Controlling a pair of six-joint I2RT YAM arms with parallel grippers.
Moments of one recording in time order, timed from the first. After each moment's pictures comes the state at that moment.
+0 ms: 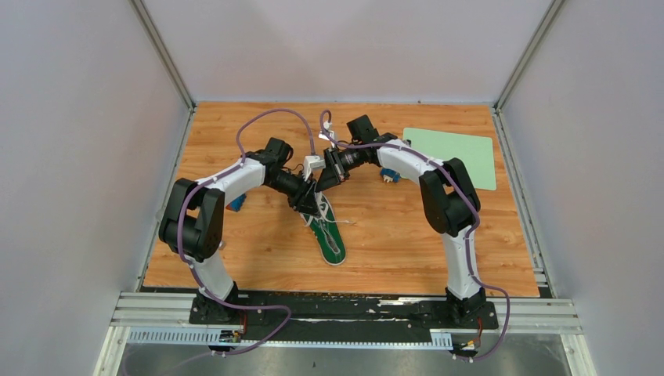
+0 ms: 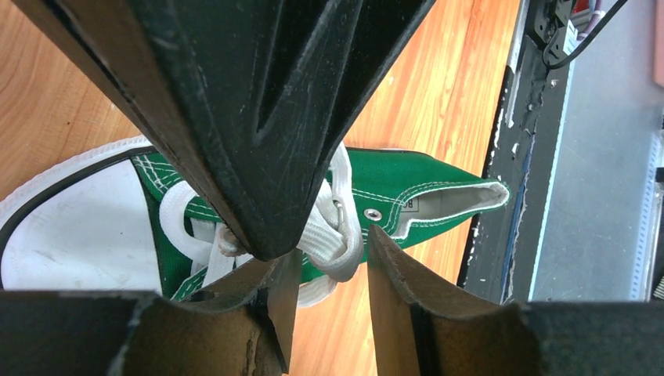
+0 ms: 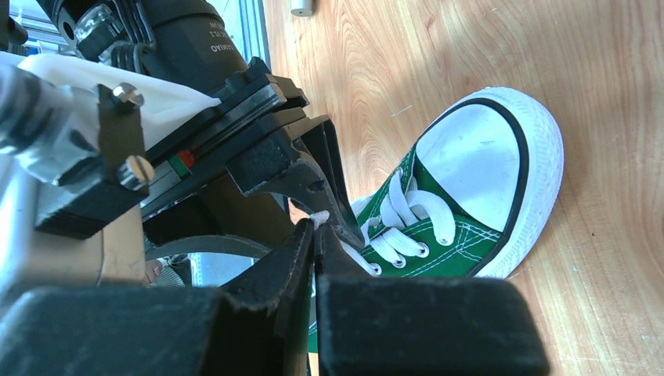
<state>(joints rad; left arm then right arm) -0.37 1.75 1.13 -0.64 0.96 0.47 0.54 2.15 1.65 -0.41 -1.12 0.19</state>
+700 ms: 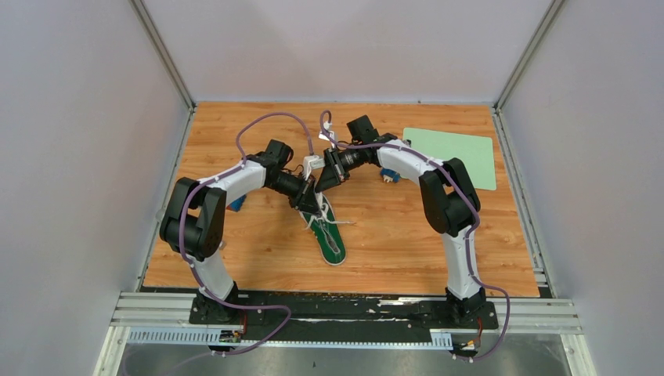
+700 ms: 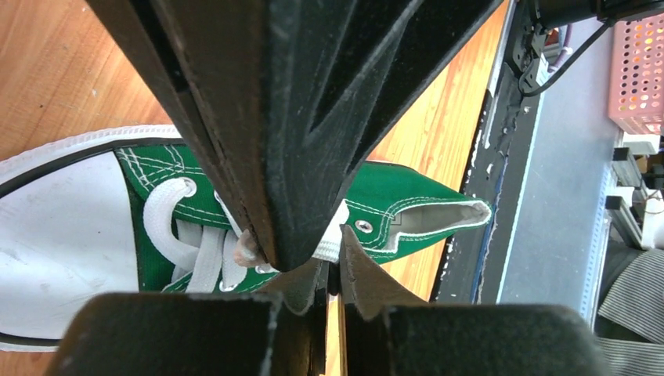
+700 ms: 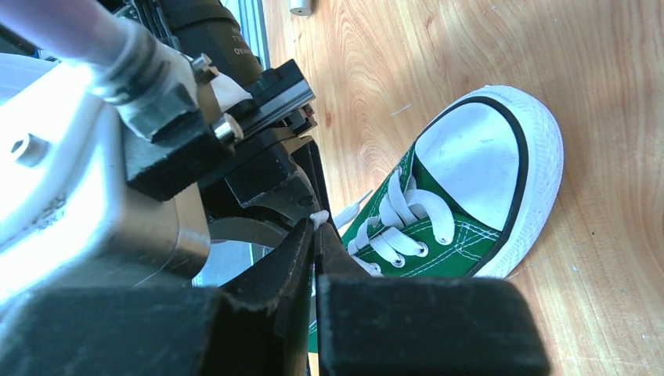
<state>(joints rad) -0.37 1.76 1.11 -0.57 0.99 0.33 0.54 2.15 1.65 -0.41 -1.12 0.19</state>
